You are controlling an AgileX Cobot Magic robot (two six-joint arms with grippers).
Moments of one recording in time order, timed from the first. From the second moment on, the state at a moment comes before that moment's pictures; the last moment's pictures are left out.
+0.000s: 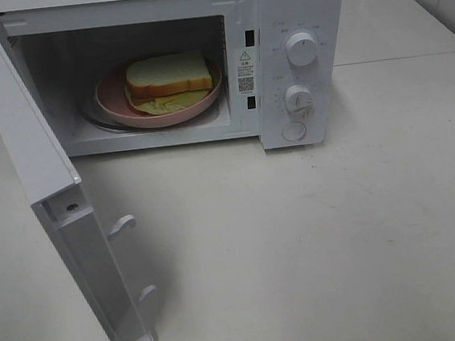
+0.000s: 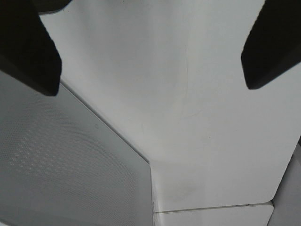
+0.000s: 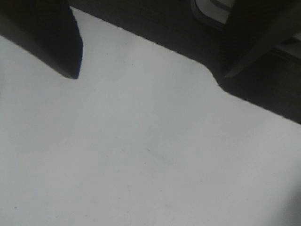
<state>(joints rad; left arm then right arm) 0.01 0.00 -0.50 -0.10 1.04 0.14 0.44 0.48 -0.76 -0.10 1.21 0.05</state>
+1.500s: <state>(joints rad) 0.01 0.00 -0.50 -0.10 1.04 0.14 0.07 0.00 -0.50 -0.09 1.05 0.05</state>
